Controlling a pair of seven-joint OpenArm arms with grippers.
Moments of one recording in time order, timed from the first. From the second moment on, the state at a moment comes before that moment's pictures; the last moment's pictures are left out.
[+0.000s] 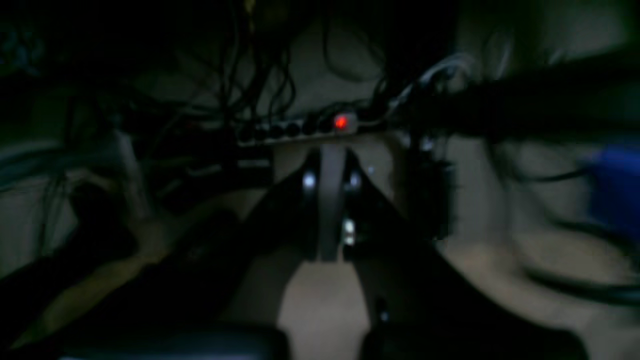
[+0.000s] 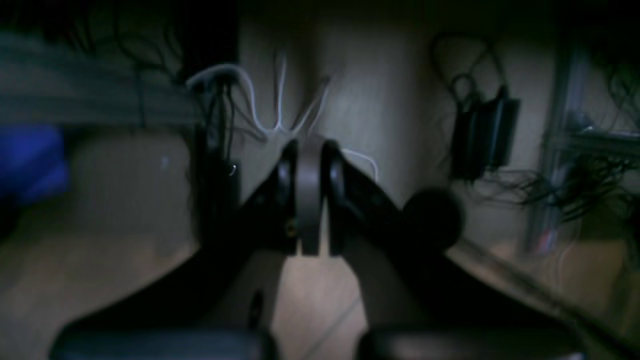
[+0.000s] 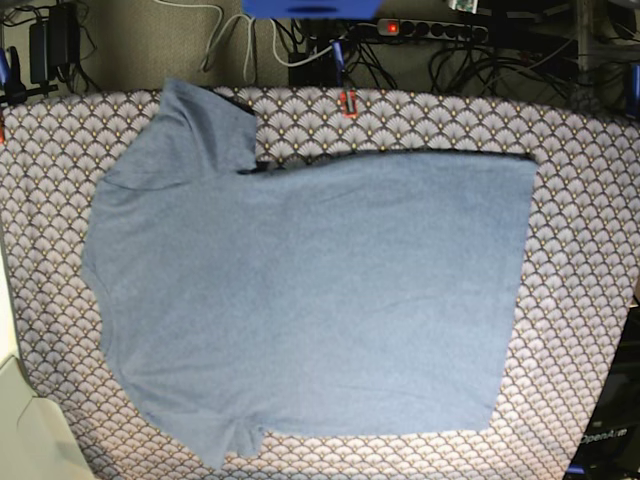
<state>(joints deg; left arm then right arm) 50.1 -10.3 3.2 81.9 -5.5 -0.4 -0.4 -60.5 6.2 5.9 88.9 -0.1 0.1 4.0</state>
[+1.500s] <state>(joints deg) 41.6 -11.2 -13.3 116.1 -33.7 -0.1 28.6 -39.5 5.1 16.9 105.2 32.1 13.6 -29.4</state>
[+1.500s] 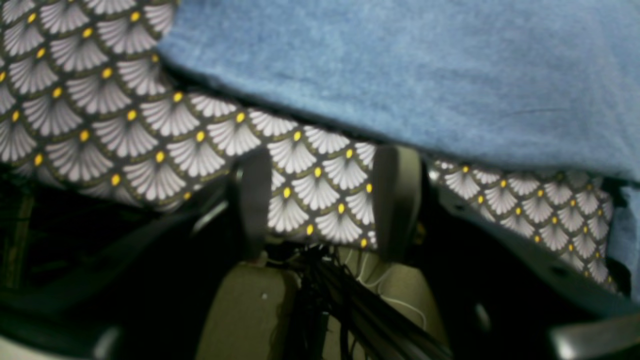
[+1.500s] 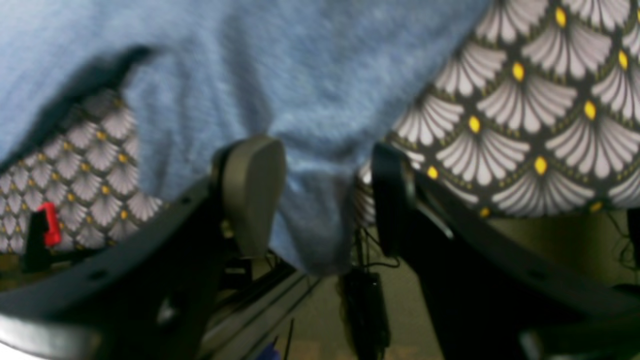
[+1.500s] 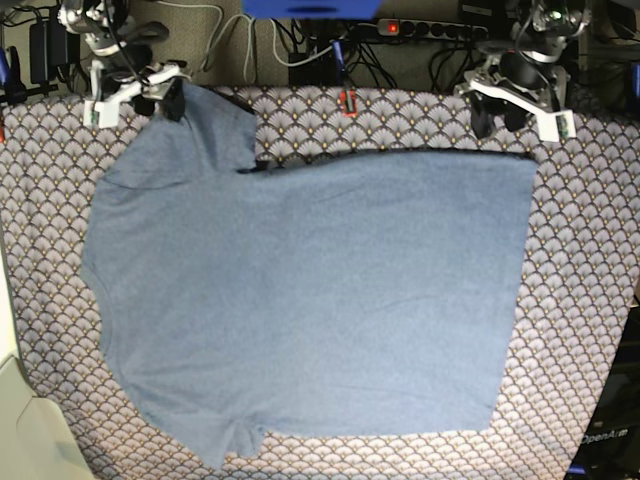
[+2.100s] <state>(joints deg) 40.1 -11.1 -13.3 116.1 -33.5 0.0 28.7 -38.2 3.9 15.3 99.1 33.3 17.9 -25.8</state>
